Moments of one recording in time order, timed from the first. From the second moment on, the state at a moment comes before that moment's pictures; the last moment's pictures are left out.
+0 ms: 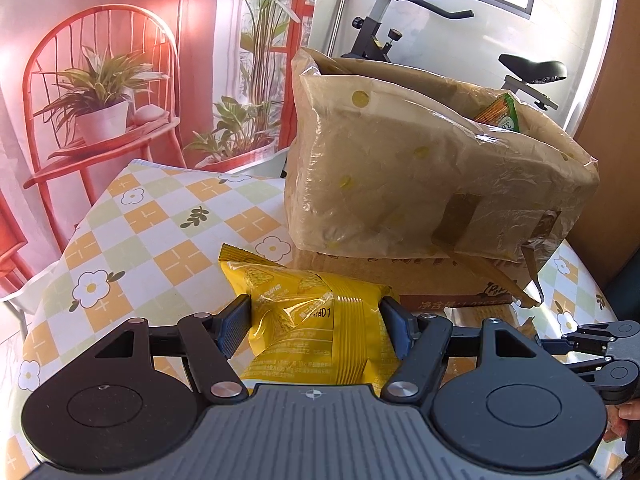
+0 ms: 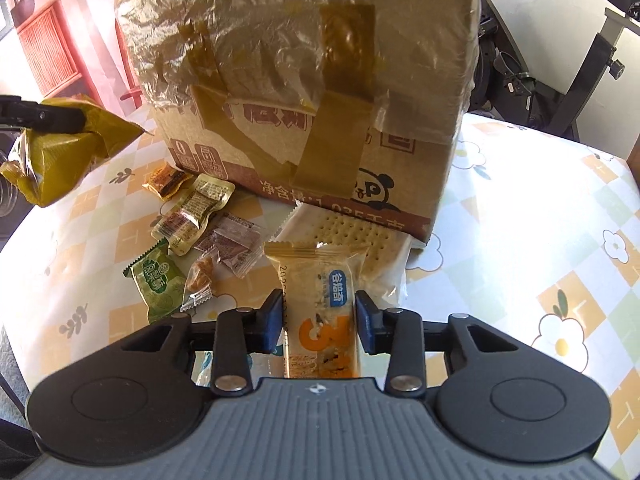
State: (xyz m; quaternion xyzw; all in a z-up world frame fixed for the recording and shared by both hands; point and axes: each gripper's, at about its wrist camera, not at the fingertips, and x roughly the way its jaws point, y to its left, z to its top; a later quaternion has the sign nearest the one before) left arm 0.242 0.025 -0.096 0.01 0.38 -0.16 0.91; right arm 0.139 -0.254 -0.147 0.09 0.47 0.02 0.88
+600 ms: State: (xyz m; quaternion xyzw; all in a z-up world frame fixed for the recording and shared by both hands) left arm 0.231 0.008 -0.015 0.02 0.26 -0.18 0.95; right arm 0.105 -0.302 -0.034 0.12 0.32 -0.06 0.94
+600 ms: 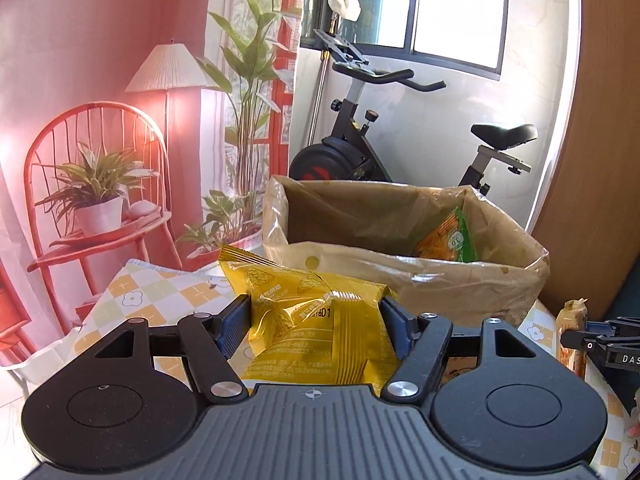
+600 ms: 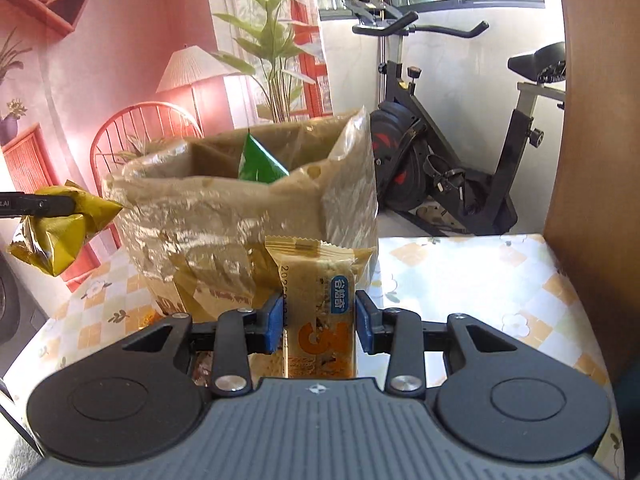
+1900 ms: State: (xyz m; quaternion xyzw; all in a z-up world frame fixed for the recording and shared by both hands) left arm 0.360 -0.068 0.007 0.02 0.28 -0.14 0.95; right arm 0.281 -0.317 0.010 0.07 0.24 -0.01 0.97
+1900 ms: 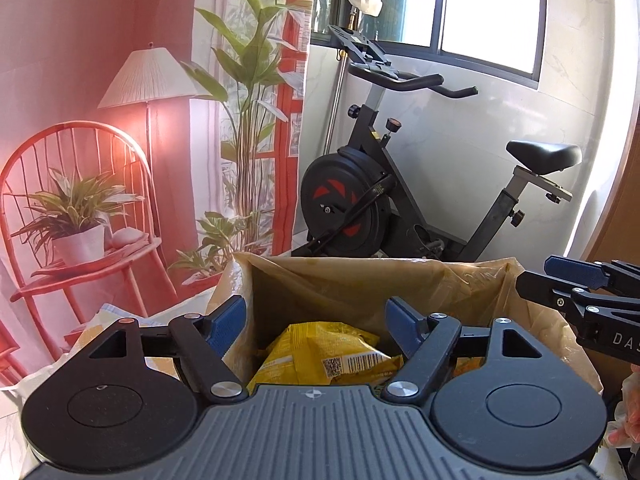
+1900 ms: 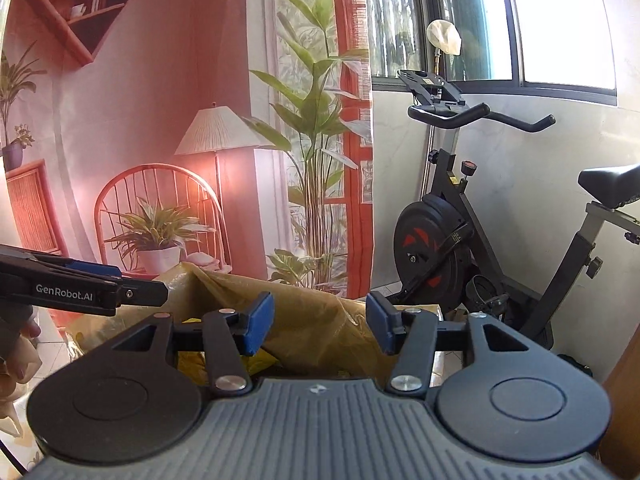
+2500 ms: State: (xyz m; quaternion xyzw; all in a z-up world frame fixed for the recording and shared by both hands) left arm 0.250 0.029 0.010 0.03 0.34 -0.08 0.94; right arm 0.179 -0.258 0.005 0.10 0.27 0.03 0.96
